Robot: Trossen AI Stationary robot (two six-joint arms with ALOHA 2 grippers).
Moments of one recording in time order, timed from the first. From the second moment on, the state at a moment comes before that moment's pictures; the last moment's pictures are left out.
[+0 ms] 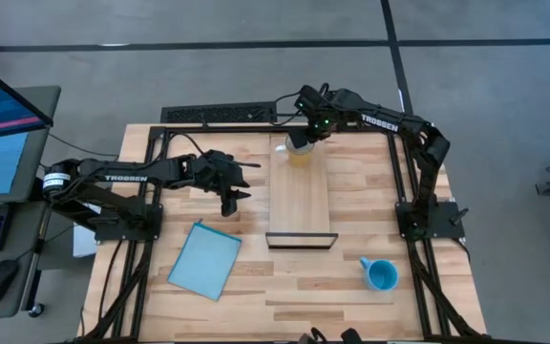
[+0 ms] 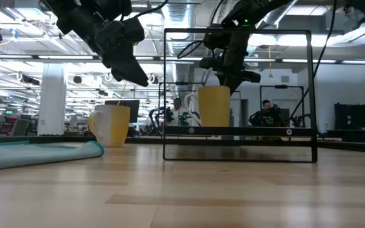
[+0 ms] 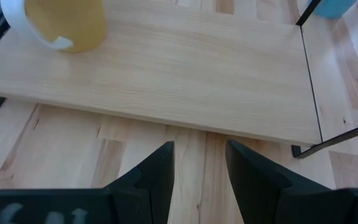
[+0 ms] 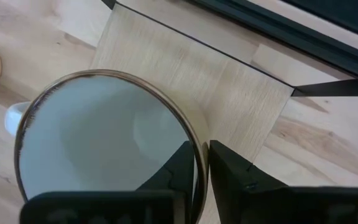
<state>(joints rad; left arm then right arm) 0.24 1.26 0.77 -0.20 0.12 0.00 -0.56 1.89 1.70 -1.07 0.00 0.50</state>
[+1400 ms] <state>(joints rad) 0.24 1.26 0.77 -0.20 0.12 0.00 -0.56 1.89 1.70 -1.09 -0.01 0.49</state>
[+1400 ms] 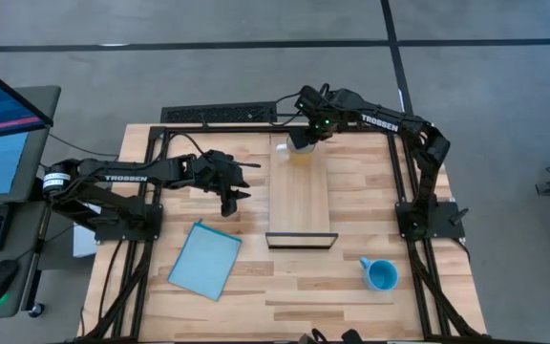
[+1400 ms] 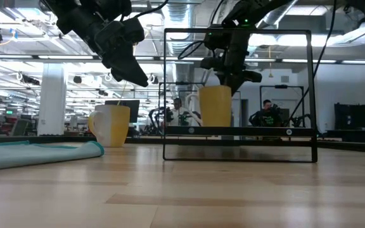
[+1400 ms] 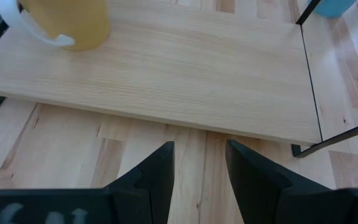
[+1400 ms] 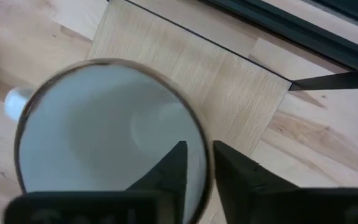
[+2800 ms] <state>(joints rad) 0.24 1.26 0.77 -0.23 0.12 0.00 -0.56 1.88 2.00 -1.34 0.03 0.41</state>
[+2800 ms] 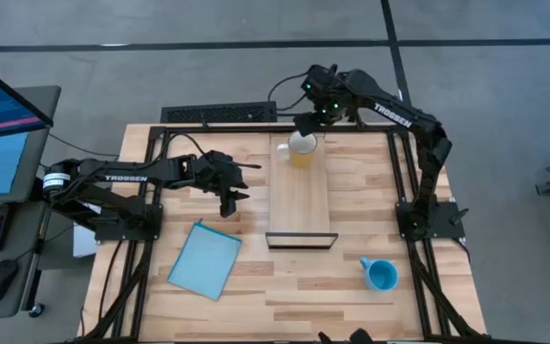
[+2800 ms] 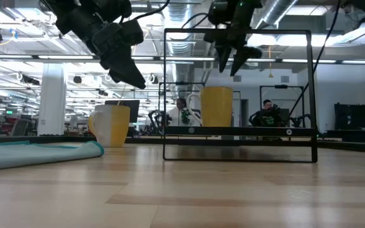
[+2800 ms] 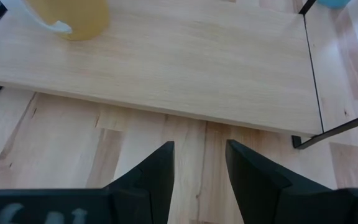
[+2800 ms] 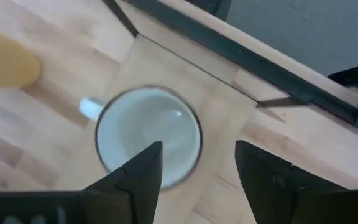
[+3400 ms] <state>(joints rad) 0.24 1.26 0.77 -0.21 0.12 0.03 -0.38 1.59 2.05 -1.54 0.06 0.42</state>
